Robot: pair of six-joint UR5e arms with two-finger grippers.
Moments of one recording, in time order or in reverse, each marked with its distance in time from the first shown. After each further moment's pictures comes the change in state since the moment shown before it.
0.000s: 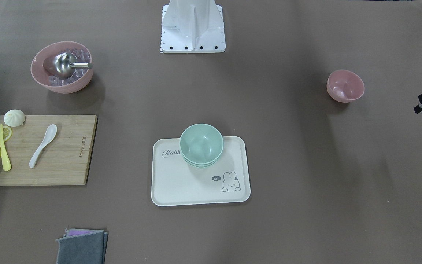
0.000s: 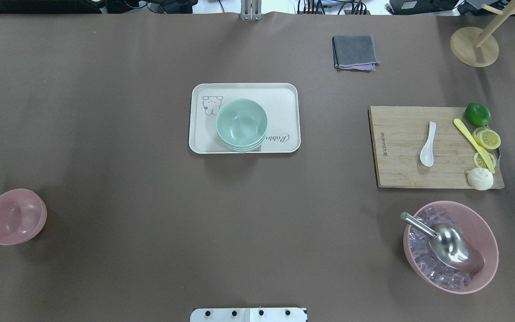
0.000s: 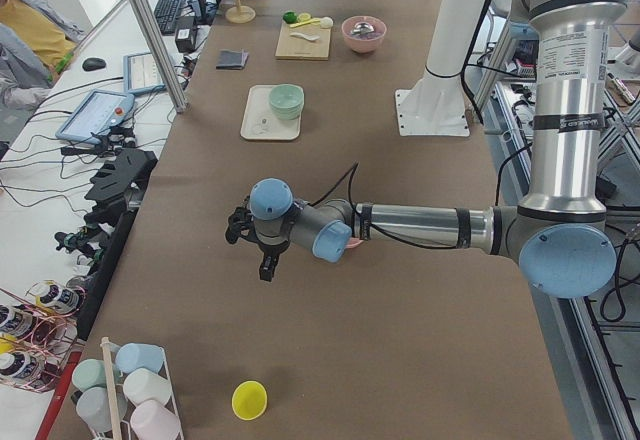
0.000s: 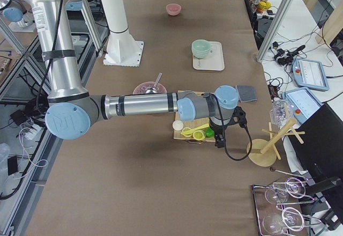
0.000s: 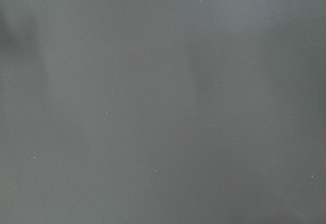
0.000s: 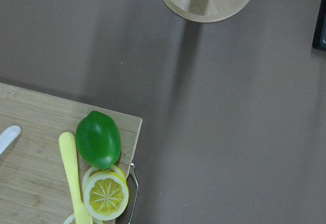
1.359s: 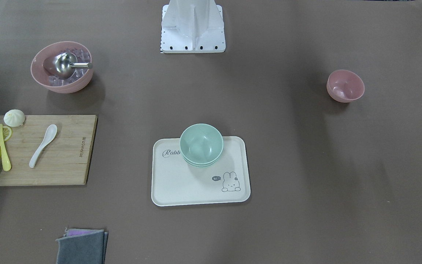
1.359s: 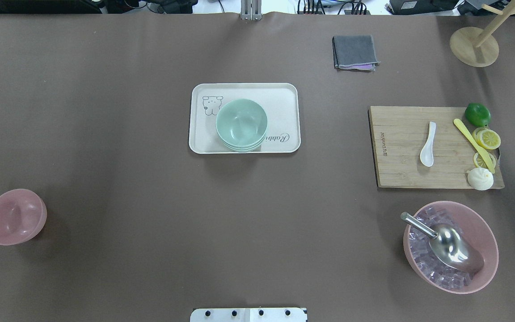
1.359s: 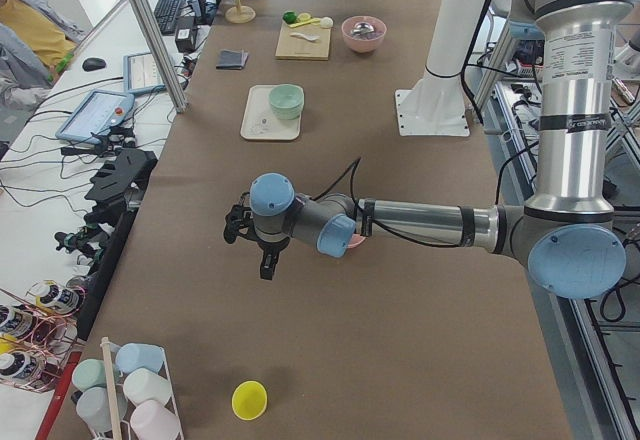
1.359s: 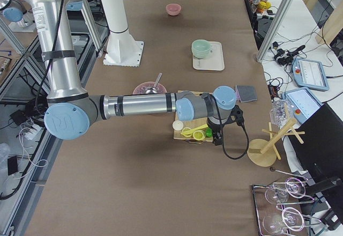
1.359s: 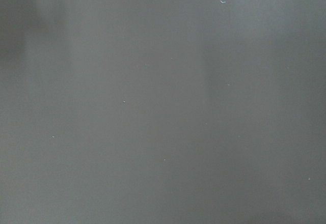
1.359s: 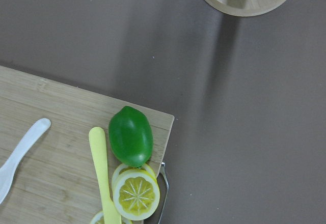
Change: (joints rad) left arm -0.043 0.009 -0.052 0.045 -0.015 -0.017; right arm -0.053 -0.011 0.019 0.034 0.041 0.033
